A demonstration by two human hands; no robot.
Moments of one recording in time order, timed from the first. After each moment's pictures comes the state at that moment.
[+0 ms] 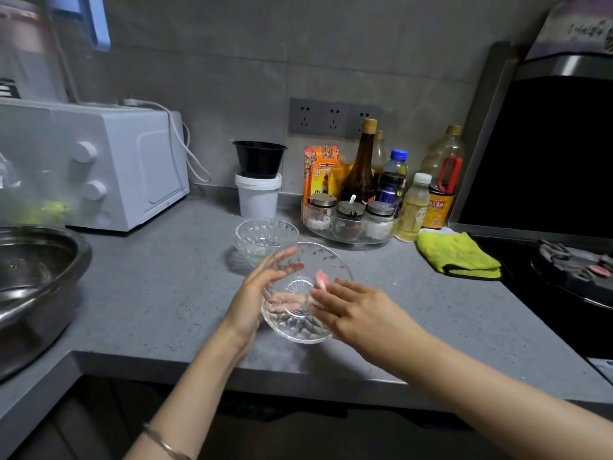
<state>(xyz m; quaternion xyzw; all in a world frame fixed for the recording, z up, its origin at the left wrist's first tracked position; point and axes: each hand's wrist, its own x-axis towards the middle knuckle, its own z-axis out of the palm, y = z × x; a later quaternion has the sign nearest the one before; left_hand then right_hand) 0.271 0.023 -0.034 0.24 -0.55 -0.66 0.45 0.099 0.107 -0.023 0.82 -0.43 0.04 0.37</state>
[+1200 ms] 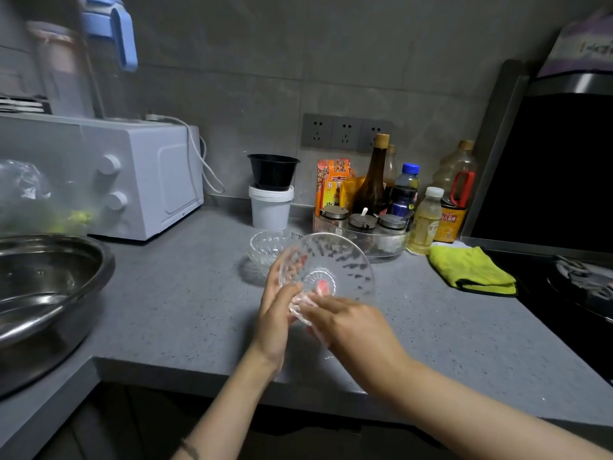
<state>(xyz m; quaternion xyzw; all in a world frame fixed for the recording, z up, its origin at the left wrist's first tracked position) 0.257 0.034 -0.045 0.20 -0.54 -0.60 0.56 0.139 0.094 -0.030 0.79 -0.51 0.19 0.27</state>
